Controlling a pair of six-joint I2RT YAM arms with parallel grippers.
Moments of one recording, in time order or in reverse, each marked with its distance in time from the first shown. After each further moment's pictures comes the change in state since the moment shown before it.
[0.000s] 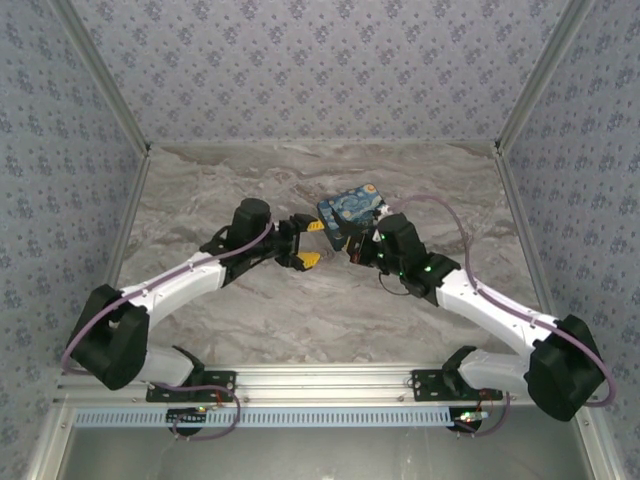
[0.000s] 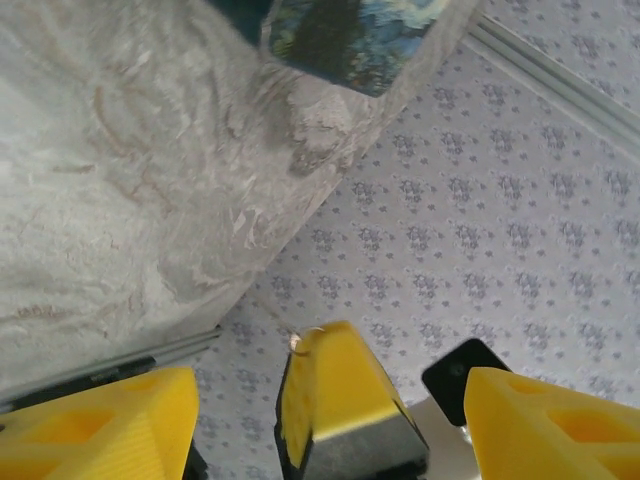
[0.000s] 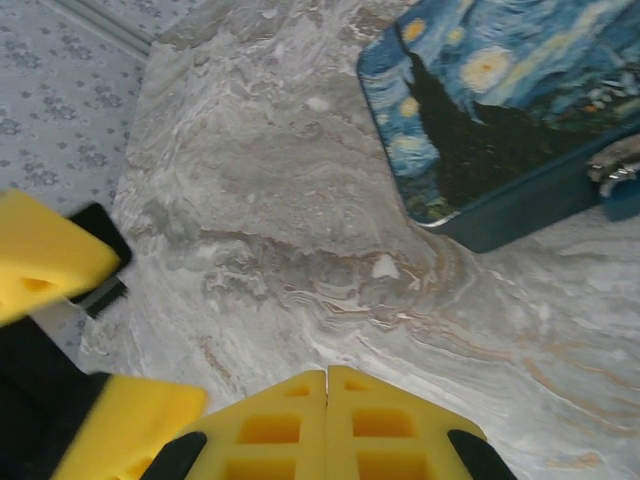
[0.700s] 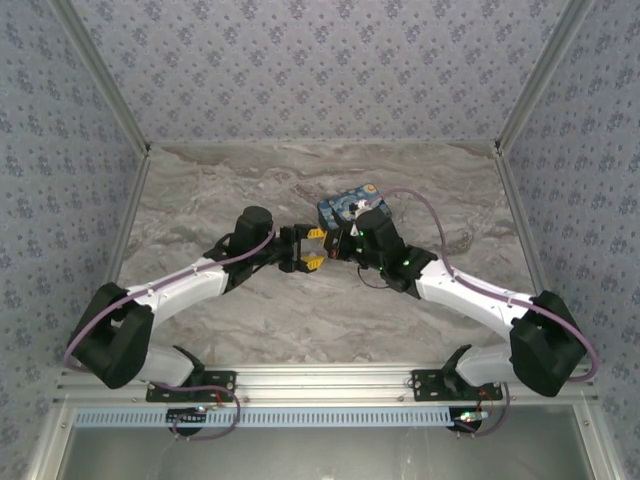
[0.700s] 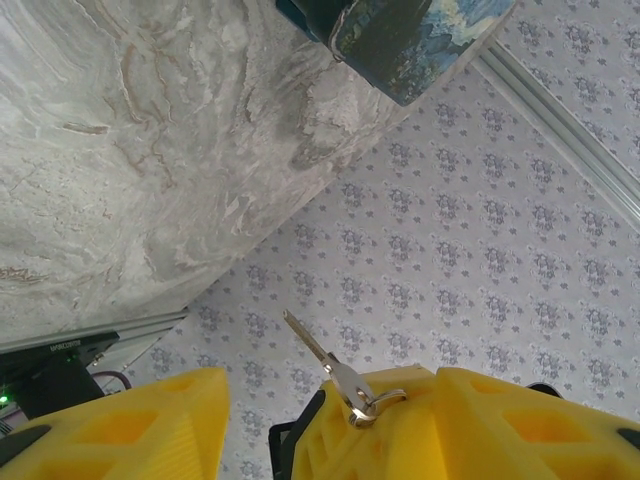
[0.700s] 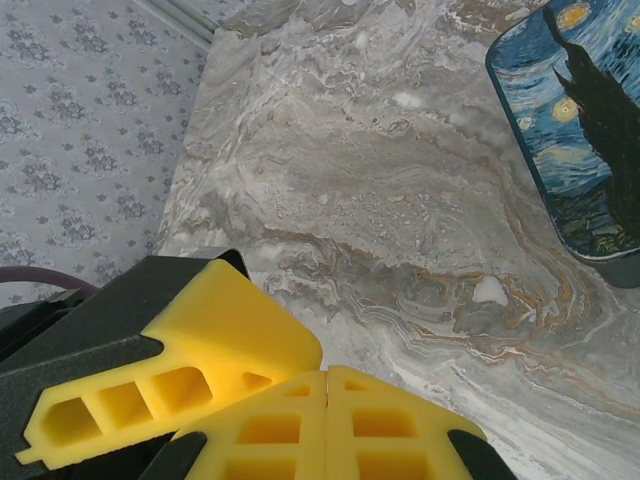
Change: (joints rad) left arm -0.020 0.006 -0.061 0.098 -0.016 -0.162; right arm 0.084 0.137 0.079 0.121 -0.001 0.027
